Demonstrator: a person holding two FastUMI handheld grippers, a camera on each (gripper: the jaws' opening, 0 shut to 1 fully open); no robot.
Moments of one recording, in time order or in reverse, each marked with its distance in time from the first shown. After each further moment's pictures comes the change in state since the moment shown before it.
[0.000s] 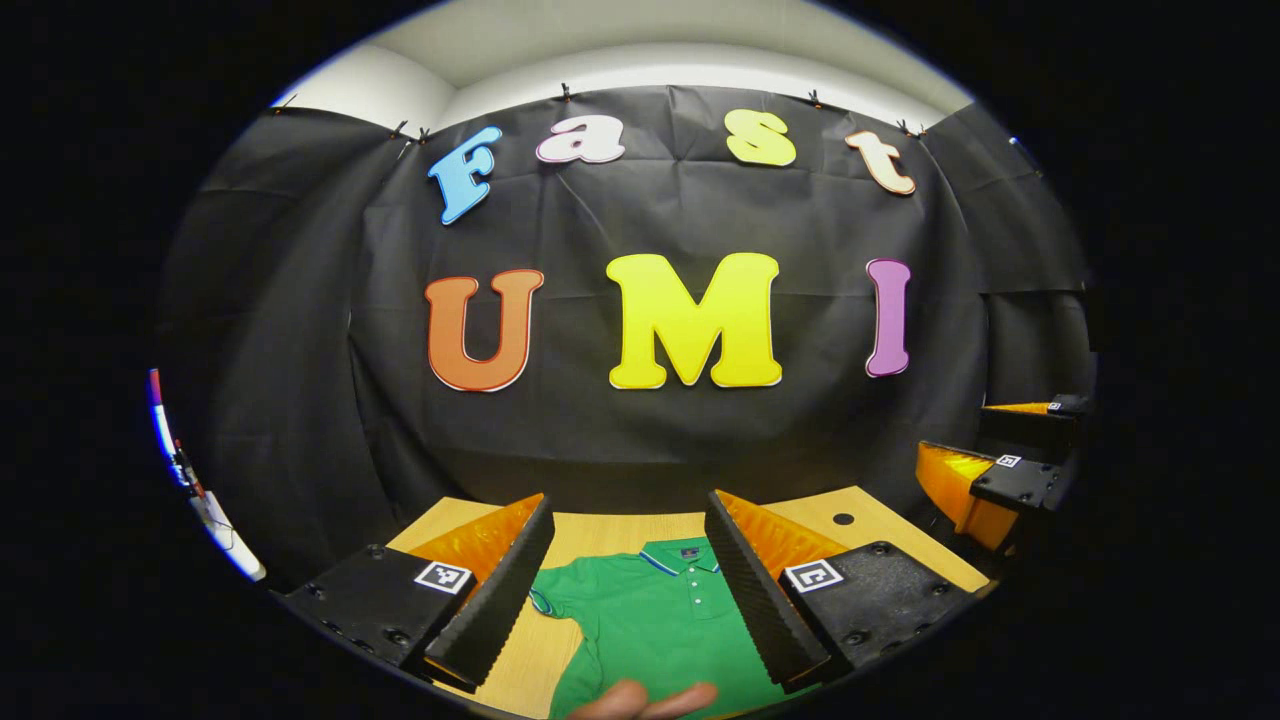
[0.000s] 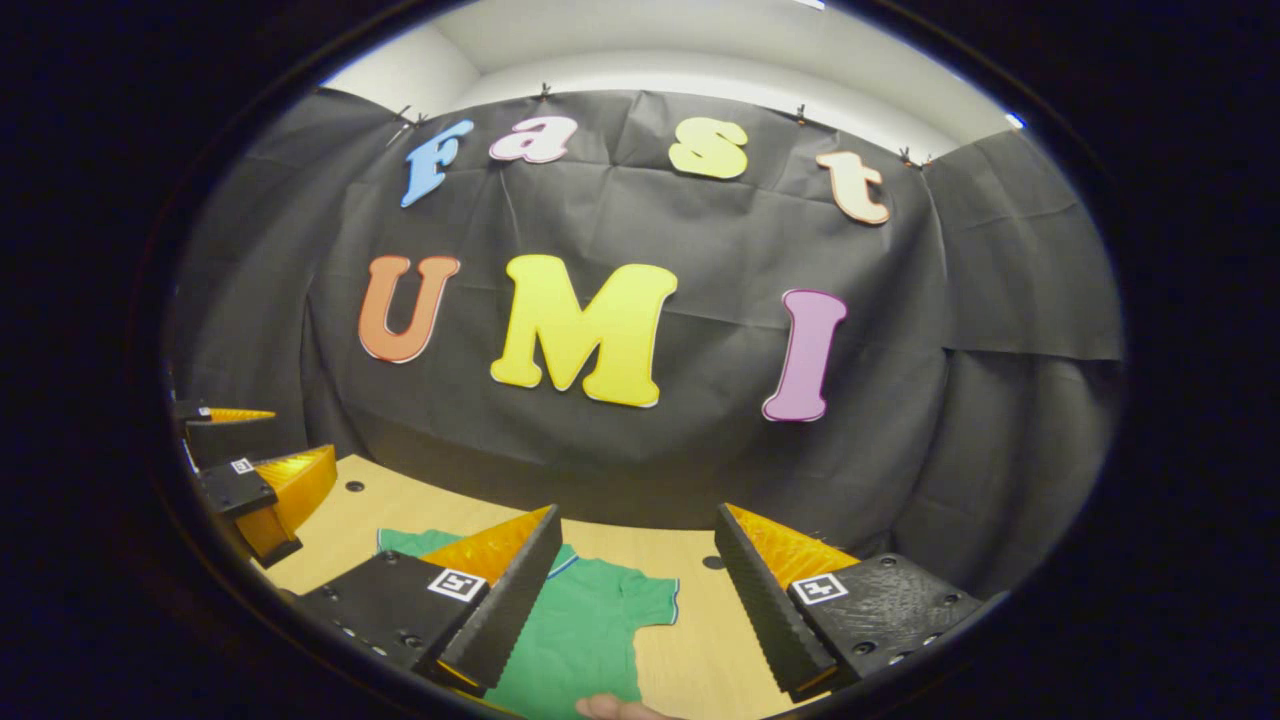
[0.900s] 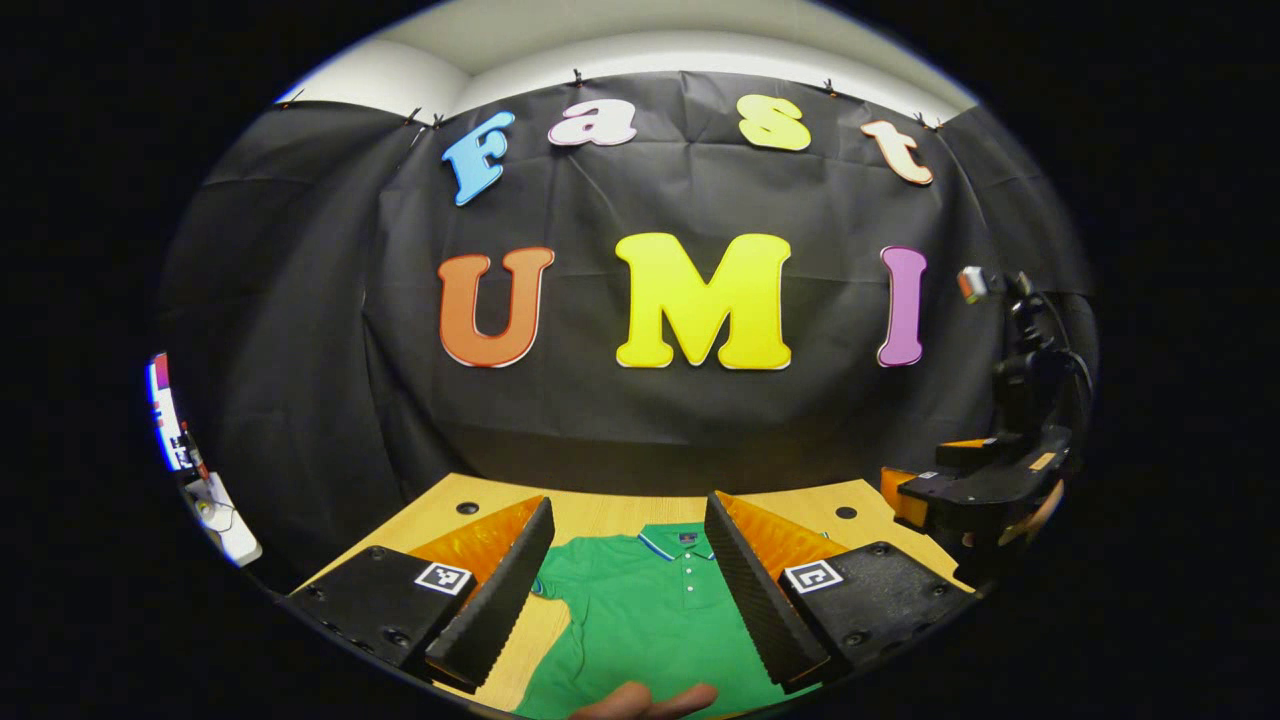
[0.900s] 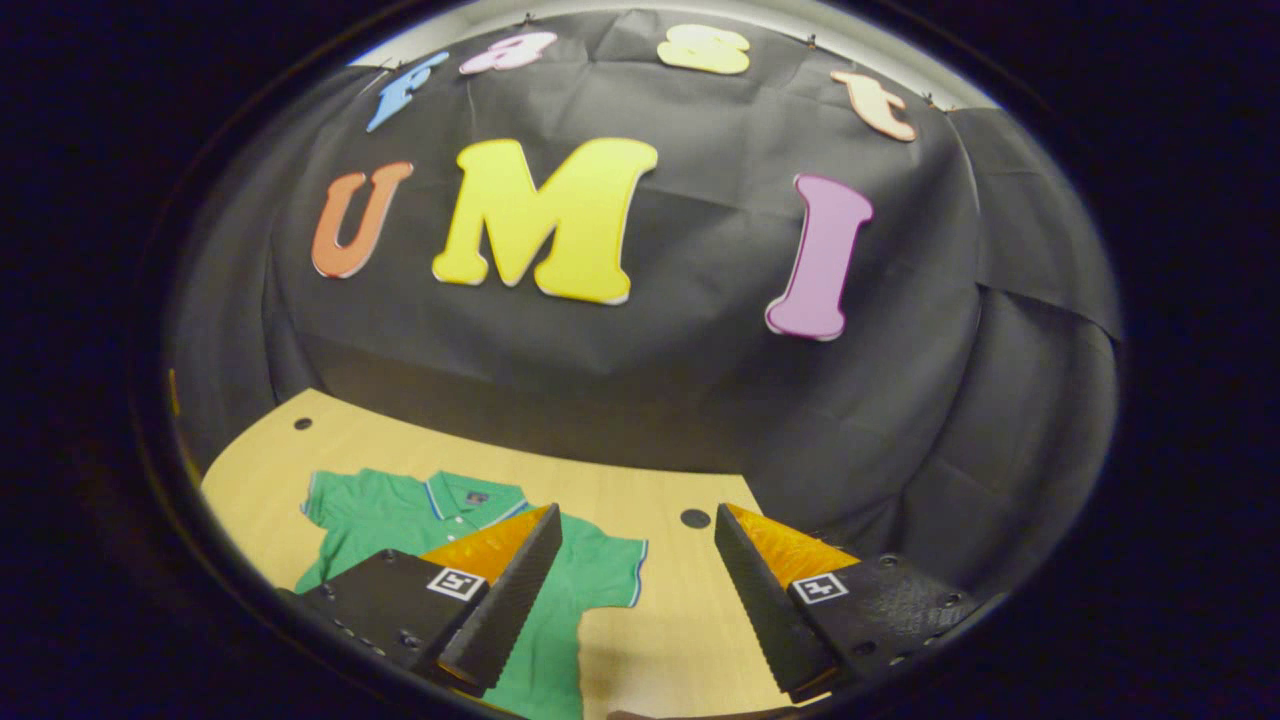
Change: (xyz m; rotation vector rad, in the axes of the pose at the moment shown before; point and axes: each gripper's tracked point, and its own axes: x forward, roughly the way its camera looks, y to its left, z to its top) left arm -0.003 -0.012 -0.026 -0.059 0.100 0.074; right arm 0.146 -0.061 -0.114 -0.044 0.313 -0.033
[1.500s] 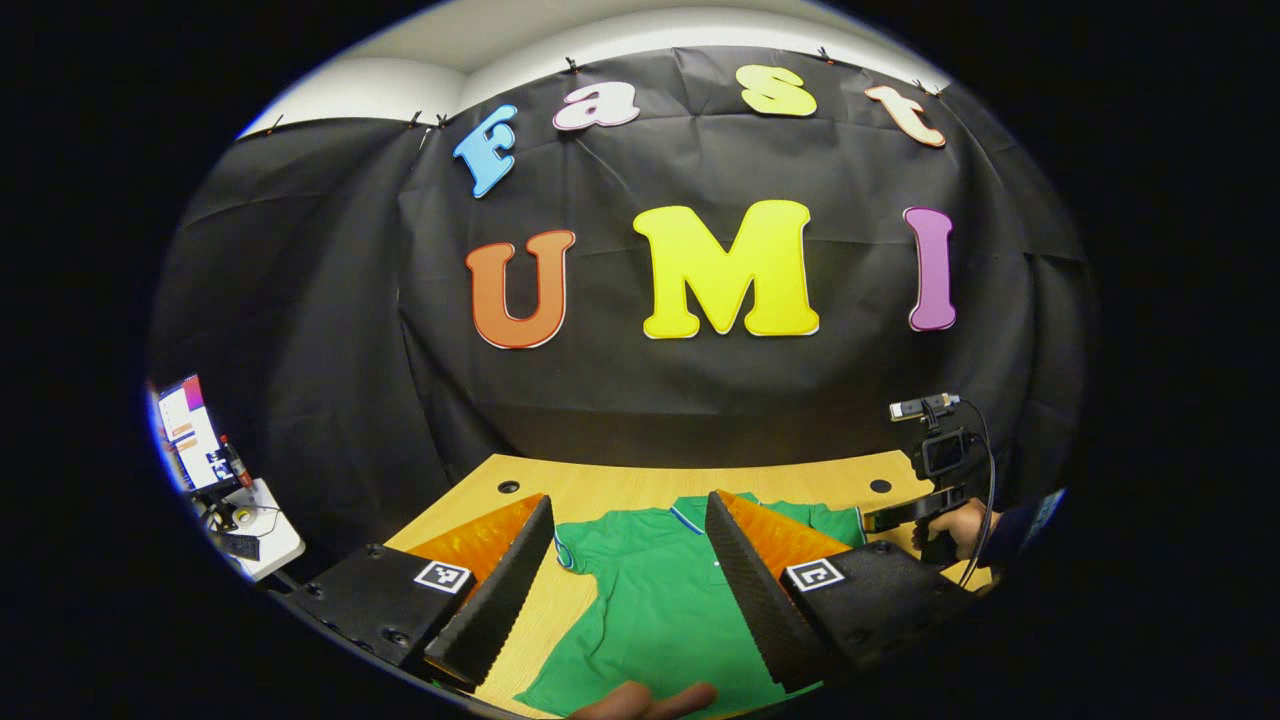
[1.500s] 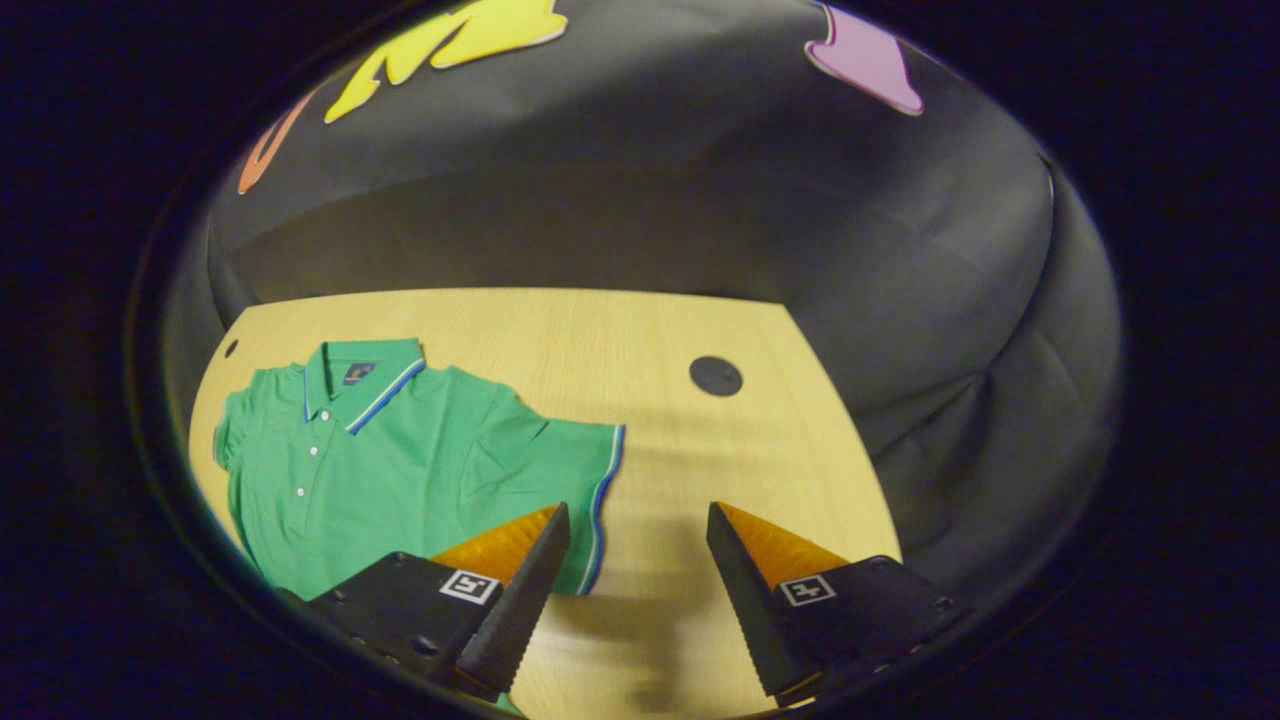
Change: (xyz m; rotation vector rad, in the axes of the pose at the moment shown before) left arm -0.014 -0.007 -0.002 0.085 0.056 0.149; right arm 0.179 -0.017 -0.162 0.060 0.467 0.058
